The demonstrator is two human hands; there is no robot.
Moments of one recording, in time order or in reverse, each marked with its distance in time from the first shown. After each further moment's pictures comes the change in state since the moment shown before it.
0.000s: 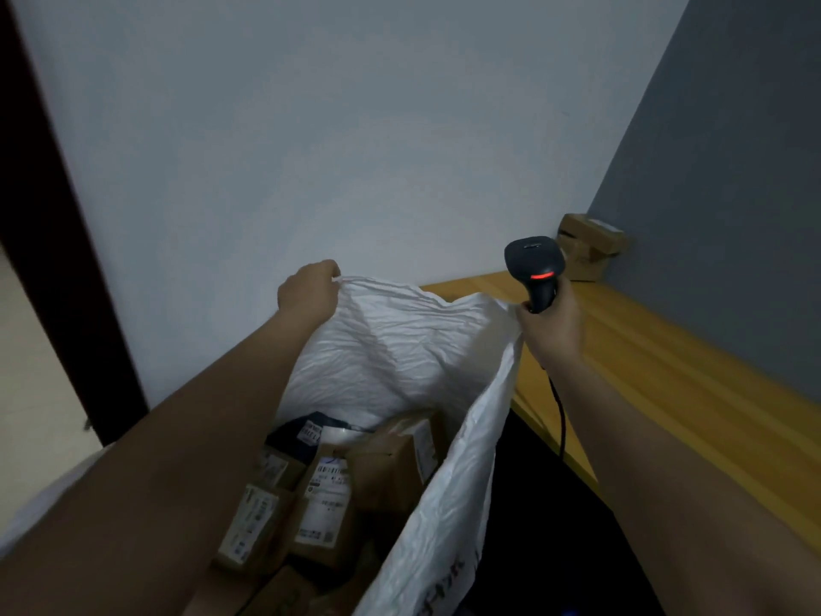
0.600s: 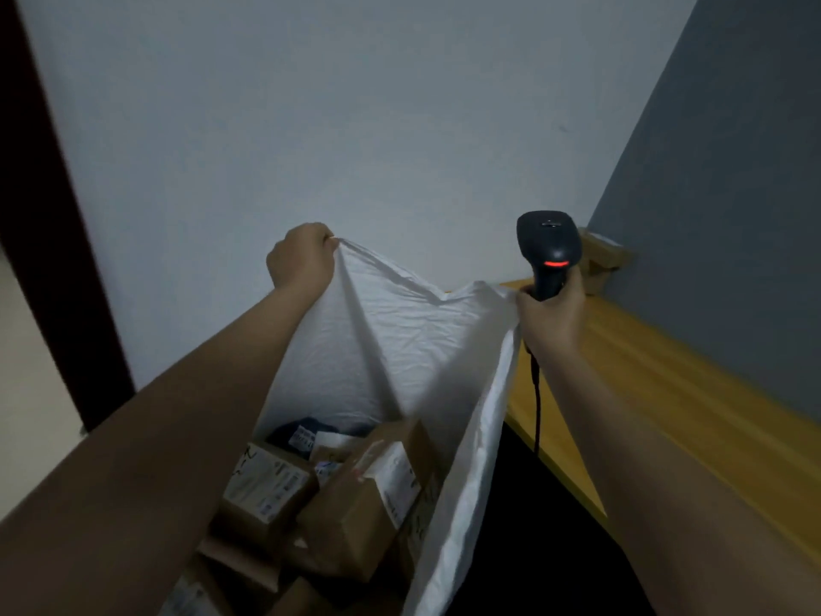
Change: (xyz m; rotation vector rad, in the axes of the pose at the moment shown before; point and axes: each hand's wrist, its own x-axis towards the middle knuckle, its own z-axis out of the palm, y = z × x) left_hand 0.013 0.028 -0.035 -0.073 0.334 -0.015; right_hand 0.011 -0.023 -0.004 0.205 0.079 -0.059
